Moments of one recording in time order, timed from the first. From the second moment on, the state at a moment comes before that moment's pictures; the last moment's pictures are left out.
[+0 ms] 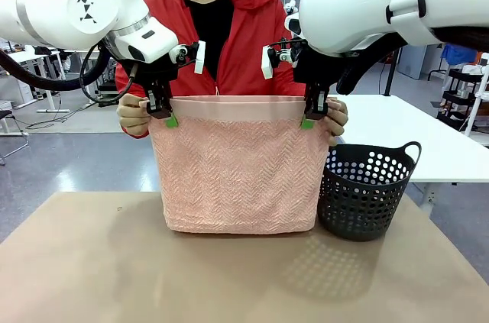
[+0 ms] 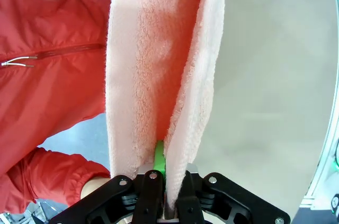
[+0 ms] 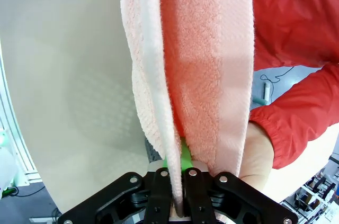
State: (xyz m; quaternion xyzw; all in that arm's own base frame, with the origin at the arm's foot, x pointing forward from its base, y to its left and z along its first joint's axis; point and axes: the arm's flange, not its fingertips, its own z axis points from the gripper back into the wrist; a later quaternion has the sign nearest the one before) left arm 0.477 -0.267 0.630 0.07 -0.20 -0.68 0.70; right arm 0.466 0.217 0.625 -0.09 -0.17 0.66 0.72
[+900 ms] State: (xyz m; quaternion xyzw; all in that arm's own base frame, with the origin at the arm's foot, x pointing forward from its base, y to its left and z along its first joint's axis) left arm 0.464 -0.262 0.666 0.09 -0.25 -0.67 0.69; right arm 0.450 0.212 0.657 -0.10 -0.20 0.66 0.72
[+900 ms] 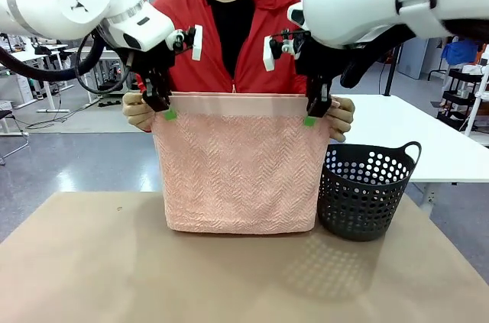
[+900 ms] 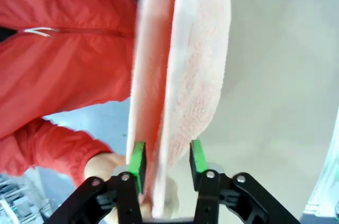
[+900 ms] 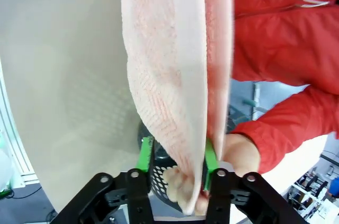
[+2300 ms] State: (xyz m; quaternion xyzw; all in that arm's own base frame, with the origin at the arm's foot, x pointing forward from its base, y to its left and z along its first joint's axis) left arm 0.435 -0.256 0.711 0.10 -0.29 -0.67 0.68; right arm 0.419 0.189 0.702 -0.12 -0.26 0.69 0.67
